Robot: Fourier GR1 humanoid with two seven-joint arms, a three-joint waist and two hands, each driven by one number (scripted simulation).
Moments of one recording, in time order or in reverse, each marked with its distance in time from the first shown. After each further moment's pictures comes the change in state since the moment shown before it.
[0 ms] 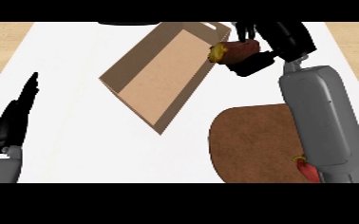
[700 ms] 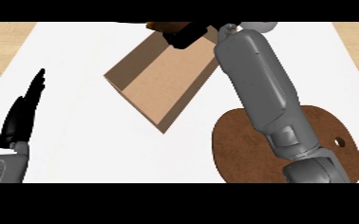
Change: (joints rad) left arm -0.028 -0.027 -0.005 0.003 -0.030 -0.007 0.001; right arm -0.397 0.191 -0.052 0.499 -0.094 -0.167 0.159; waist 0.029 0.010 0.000
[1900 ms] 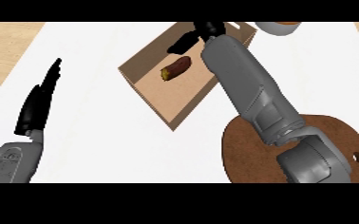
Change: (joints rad) left arm -0.079 -0.039 -0.039 0.008 -0.037 -0.009 0.008; right arm -0.184 0.013 -0.013 0.576 -0.213 -0.317 -0.103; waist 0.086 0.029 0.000
